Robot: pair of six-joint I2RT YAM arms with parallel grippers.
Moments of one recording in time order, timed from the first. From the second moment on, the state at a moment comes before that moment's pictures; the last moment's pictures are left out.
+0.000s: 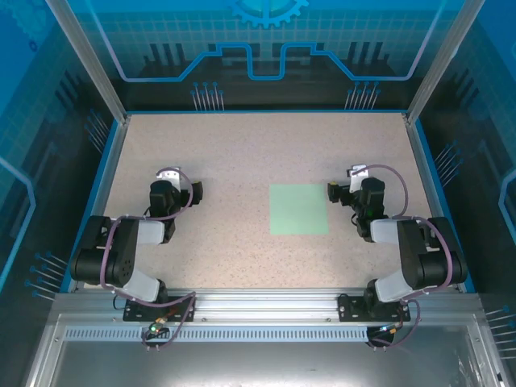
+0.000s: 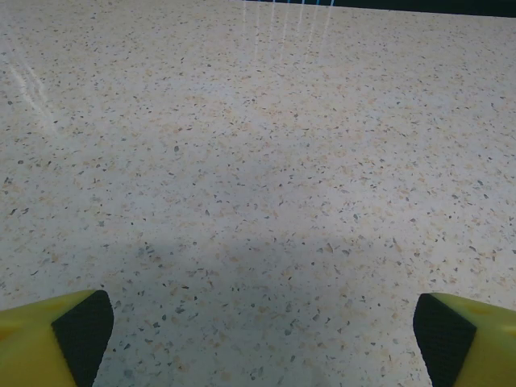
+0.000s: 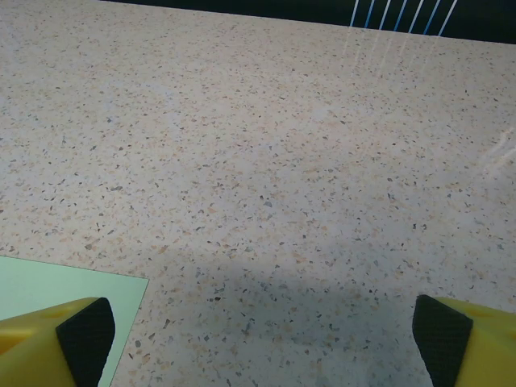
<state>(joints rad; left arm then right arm) -0.02 1.52 0.39 0.69 -0.04 -0.10 0.06 1.50 0.41 0.65 -0.01 -0.07</state>
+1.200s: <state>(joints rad) -0.02 1.50 0.39 0.67 -0.04 -0.11 0.06 1.50 0.41 0.64 -0.03 -0.06</state>
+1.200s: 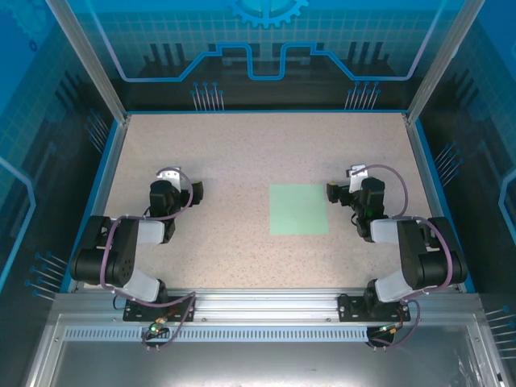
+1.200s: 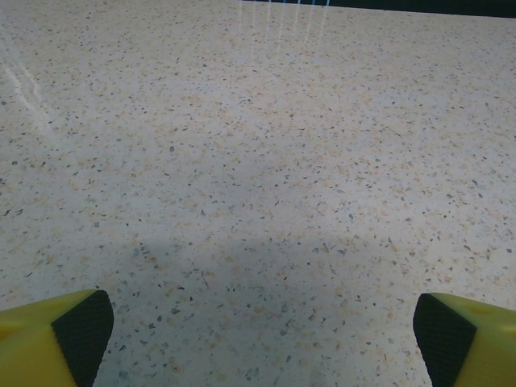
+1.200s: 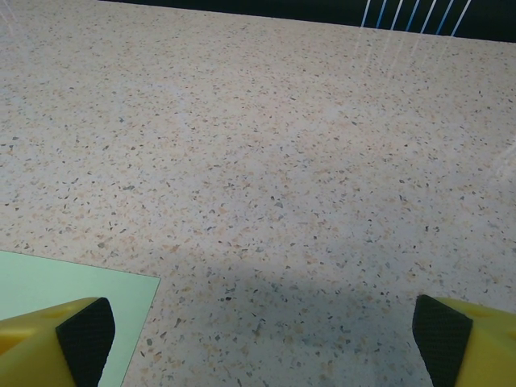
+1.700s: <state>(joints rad) -0.27 1.12 0.70 0.07 0.00 -0.31 0.04 0.99 0.67 -0.08 -0.02 0.14</state>
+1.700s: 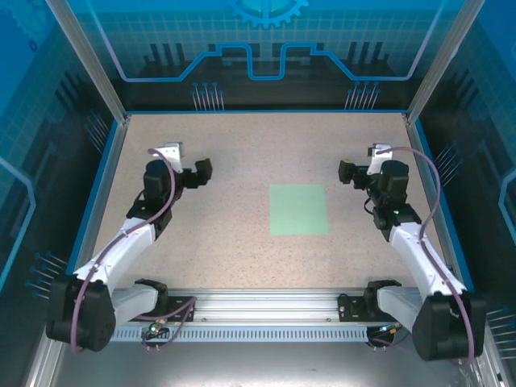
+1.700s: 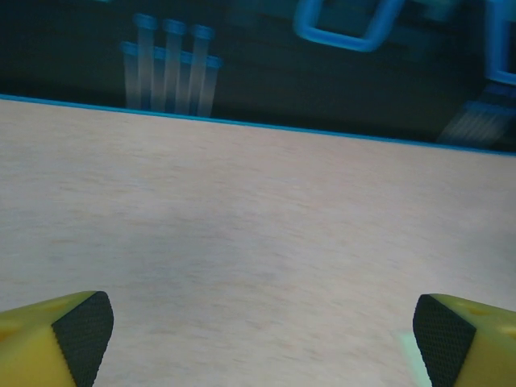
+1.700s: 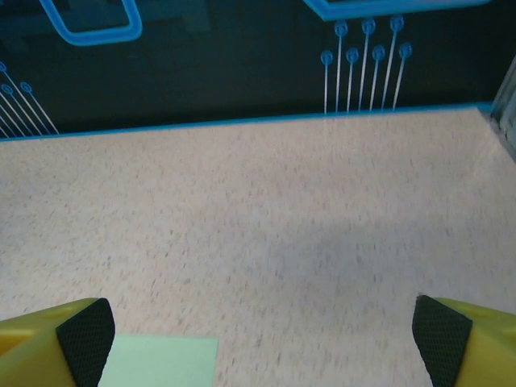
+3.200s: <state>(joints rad) -0.85 2.14 1.52 -0.59 -0.13 -0.43 0.07 0.79 0.74 -0.64 0.02 0.28</state>
